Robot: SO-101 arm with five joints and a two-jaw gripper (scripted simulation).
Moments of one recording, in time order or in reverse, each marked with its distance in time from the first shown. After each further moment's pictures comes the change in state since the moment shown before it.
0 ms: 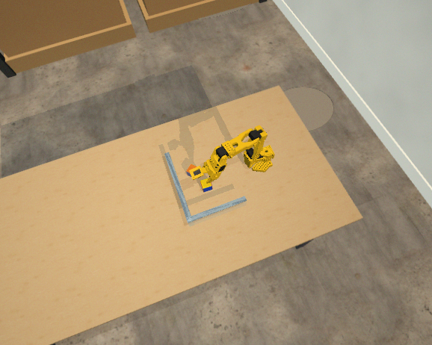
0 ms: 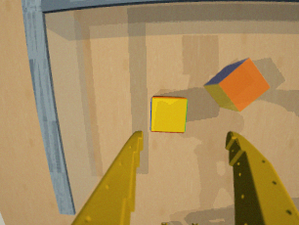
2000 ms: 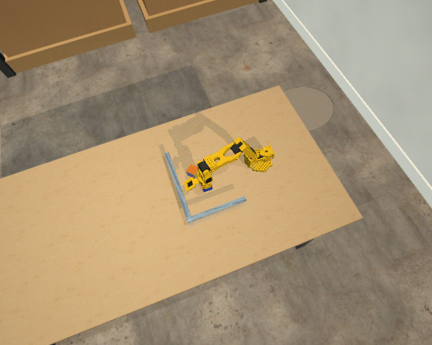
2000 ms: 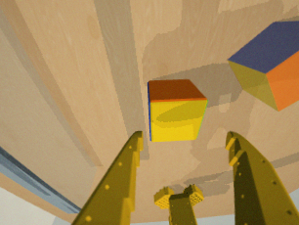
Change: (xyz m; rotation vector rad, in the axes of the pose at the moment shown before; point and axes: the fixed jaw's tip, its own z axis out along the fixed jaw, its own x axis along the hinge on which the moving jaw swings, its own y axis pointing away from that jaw) arm 0.014 -0.002 0.042 0.101 0.436 0.052
